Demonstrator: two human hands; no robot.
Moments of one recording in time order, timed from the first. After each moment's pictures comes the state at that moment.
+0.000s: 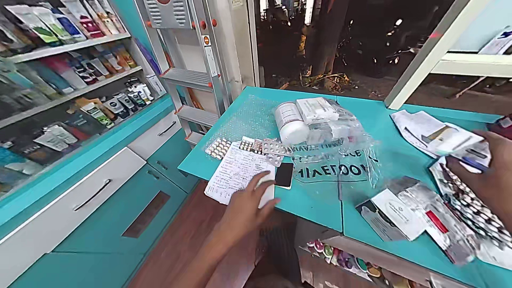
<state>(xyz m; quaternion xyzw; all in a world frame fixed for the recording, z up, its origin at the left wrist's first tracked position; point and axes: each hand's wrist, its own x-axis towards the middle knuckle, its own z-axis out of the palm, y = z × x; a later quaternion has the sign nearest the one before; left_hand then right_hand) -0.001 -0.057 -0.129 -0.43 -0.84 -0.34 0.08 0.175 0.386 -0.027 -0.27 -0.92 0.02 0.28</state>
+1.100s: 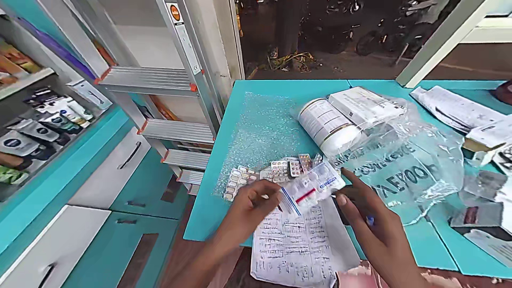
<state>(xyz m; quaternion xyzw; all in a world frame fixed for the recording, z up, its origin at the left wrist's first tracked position) -0.187 -0.124 -0.139 -0.39 -0.57 -0.66 -0.30 -0.008 0.056 -0.118 -0.17 -0.84 0.40 0.33</state>
